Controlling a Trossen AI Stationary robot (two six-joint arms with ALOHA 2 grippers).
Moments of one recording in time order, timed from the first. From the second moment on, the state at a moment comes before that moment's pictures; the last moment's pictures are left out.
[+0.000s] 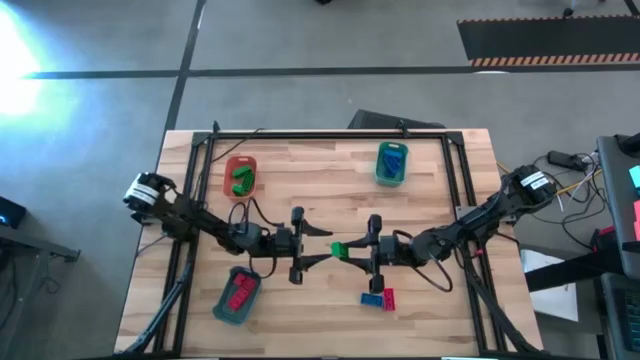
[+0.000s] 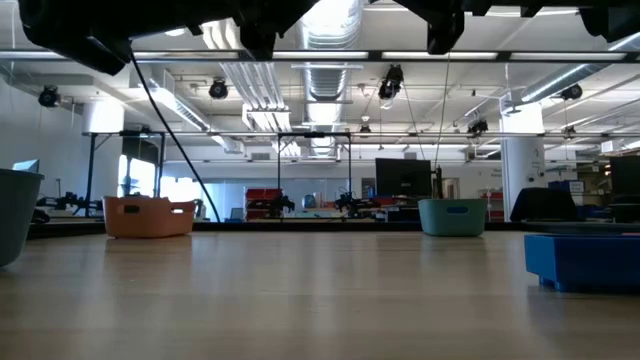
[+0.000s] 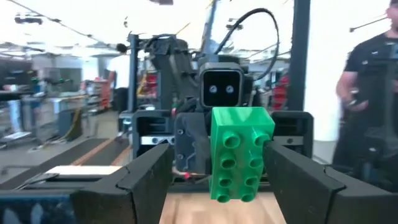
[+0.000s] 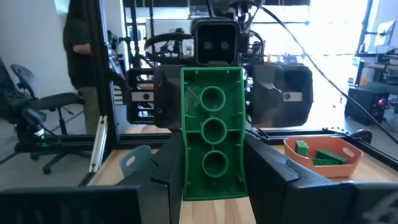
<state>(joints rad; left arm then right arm) -0.32 1.67 0.69 1.28 -0.29 0.04 0.44 1.56 0.63 1.02 0.46 -0.02</state>
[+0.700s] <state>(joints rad) -0.30 1.70 0.75 1.29 -0.22 0.04 0.42 1.55 0.63 1.03 0.47 -0.01</state>
